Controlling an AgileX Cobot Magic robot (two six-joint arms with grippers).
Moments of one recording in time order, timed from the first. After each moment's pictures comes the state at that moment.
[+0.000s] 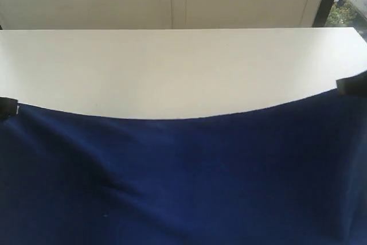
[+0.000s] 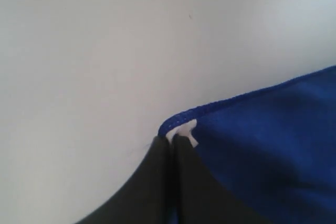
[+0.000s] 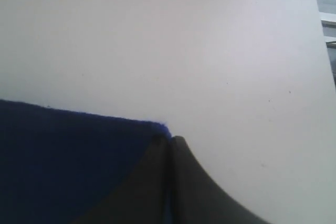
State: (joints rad) left arm -0.11 1.04 -0.63 -0.31 0.53 0.23; right arm 0.19 1.05 -0.77 -0.30 0.66 0.26
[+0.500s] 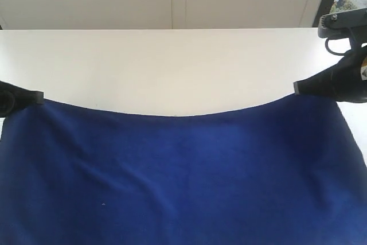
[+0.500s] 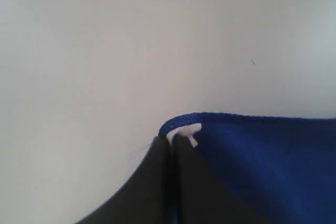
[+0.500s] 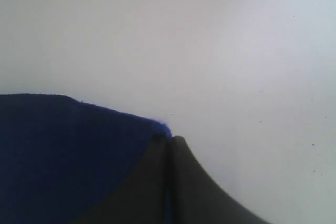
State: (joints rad) left arm -0.11 1.38 -0.64 -0.33 0.15 0.23; right arm 0.19 1.39 -0.77 -0.51 0.36 0.49
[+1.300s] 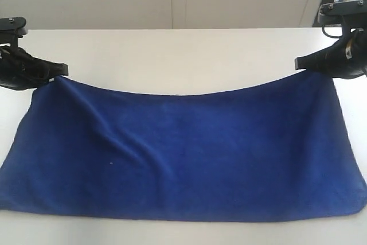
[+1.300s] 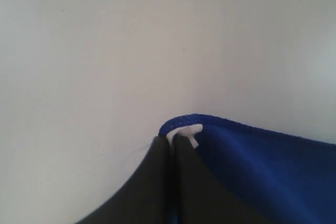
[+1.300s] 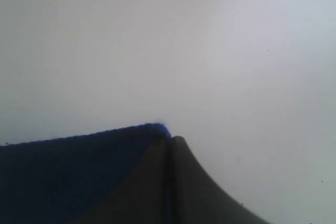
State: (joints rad) left arm -0.11 1.76 -0.98 -0.33 0.10 0.19; right arm 0.05 1.73 -1.02 -0.65 0.25 0.62
